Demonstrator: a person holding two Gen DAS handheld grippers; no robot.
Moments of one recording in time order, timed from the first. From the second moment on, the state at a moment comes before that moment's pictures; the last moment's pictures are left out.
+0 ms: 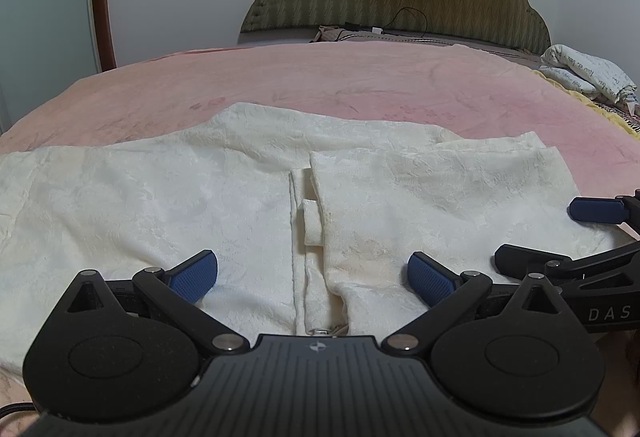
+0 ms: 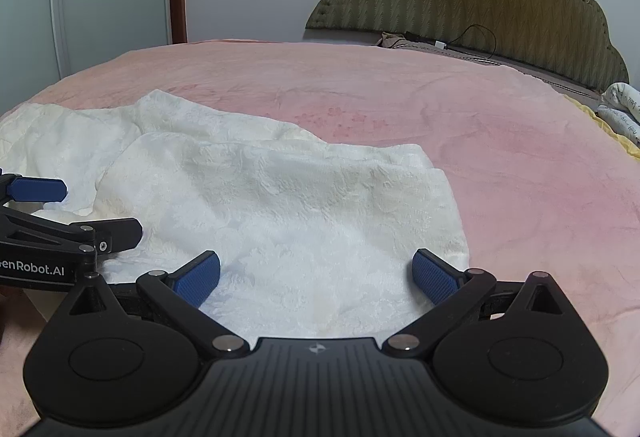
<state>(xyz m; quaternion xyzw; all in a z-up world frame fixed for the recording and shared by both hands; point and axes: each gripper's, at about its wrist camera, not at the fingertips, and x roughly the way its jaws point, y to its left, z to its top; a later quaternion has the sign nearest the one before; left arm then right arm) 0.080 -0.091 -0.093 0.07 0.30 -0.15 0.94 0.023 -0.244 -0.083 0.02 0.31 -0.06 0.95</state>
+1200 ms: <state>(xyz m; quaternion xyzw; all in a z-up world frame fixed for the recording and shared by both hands) 0.084 -0.024 -0.084 0.08 0.30 -0.04 0.95 0.051 -0.186 -0.081 -0.01 0.30 -0.01 0.95</state>
